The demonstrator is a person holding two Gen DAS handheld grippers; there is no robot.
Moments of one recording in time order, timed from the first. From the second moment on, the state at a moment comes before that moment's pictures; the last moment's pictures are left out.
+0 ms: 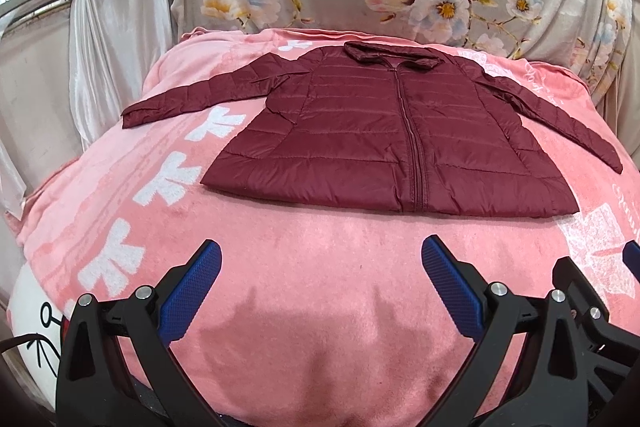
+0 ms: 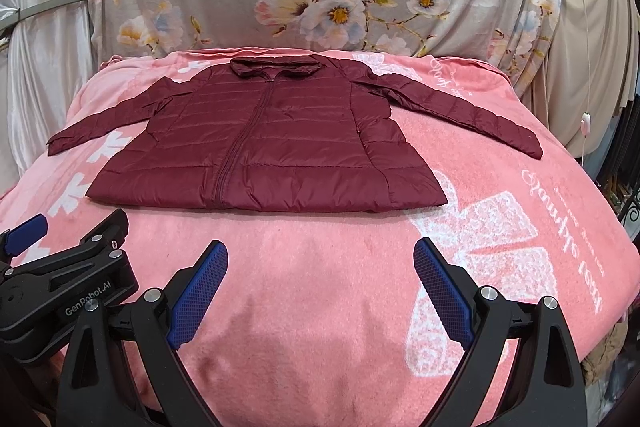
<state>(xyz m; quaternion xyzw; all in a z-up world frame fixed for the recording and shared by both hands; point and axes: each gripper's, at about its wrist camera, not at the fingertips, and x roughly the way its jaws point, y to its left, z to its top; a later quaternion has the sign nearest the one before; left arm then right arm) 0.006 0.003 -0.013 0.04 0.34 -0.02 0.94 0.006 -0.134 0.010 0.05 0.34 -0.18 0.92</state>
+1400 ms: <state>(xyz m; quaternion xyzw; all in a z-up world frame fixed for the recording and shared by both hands) 0.009 -0.007 -0.012 0.06 0.32 -0.02 0.94 0.006 -0.140 0.009 0.05 0.34 -0.18 0.92</state>
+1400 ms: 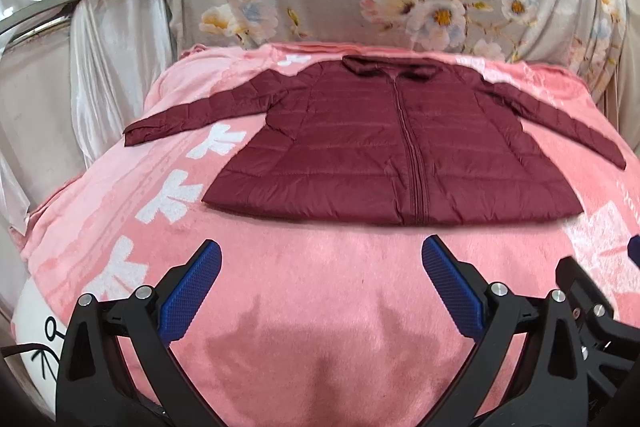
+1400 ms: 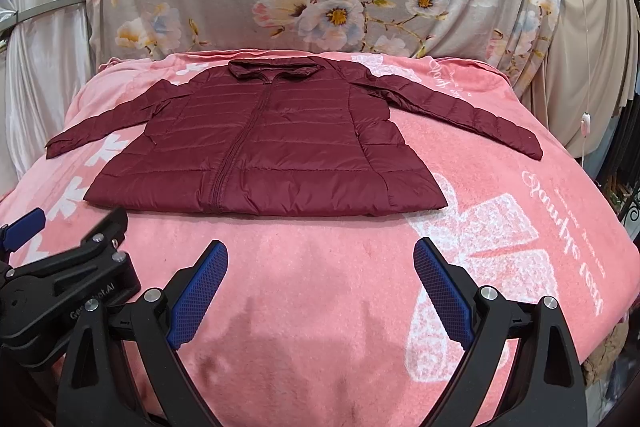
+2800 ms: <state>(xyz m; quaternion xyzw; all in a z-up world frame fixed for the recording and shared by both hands) 0.041 -0.005 -0.023 0.06 0.35 -0.01 0.94 0.032 -0.159 -0.002 0.06 0.35 -0.18 0.92</state>
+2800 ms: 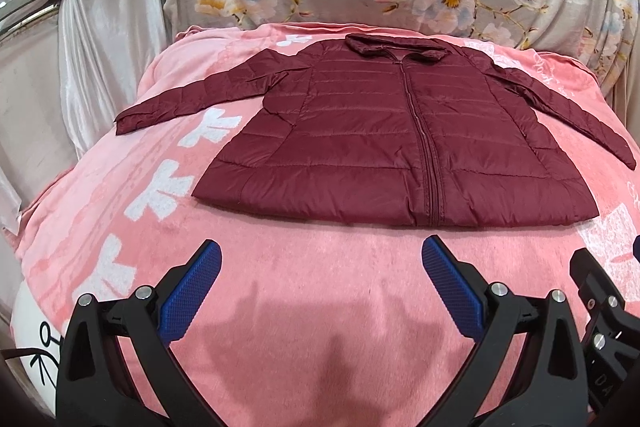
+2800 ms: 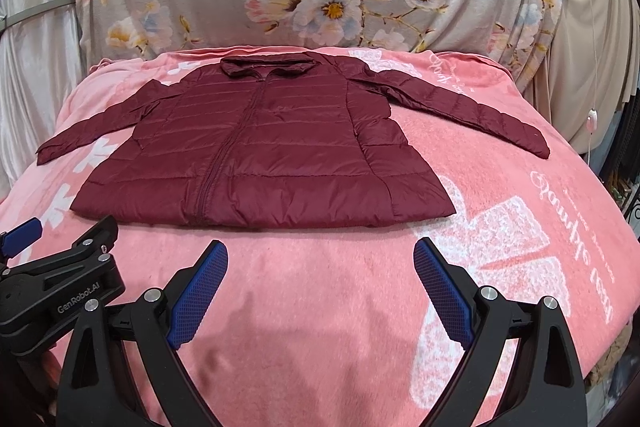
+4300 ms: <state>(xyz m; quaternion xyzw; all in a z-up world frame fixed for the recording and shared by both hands) 0.204 -0.014 -0.037 0.03 0.34 0.03 0.94 0.090 -0.653 -0.089 0.41 0.22 -0.42 0.78</state>
